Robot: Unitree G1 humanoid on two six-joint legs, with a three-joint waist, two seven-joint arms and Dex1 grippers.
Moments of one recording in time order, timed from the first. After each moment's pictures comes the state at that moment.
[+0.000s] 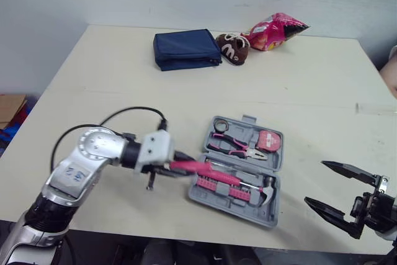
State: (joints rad) left arm -0.41 0.78 -0.22 -0.41 -0.39 0.41 -1.15; right arm 0.53 -0.66 -0.59 -0.42 0.71 -0.13 1.21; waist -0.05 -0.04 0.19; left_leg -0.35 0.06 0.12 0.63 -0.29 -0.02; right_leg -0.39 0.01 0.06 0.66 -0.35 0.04
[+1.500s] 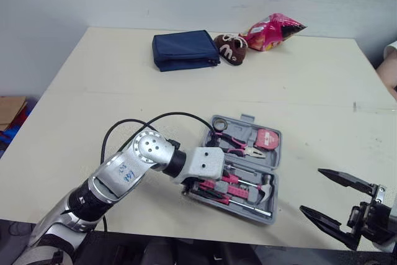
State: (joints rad) left arm -0.59 0.60 -0.50 -0.49 -0.25 0.65 -1.07; right arm 0.60 -0.62 -0.59 -0.54 0.70 -0.08 1.16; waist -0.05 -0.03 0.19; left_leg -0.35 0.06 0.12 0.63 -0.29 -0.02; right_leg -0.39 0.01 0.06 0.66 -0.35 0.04
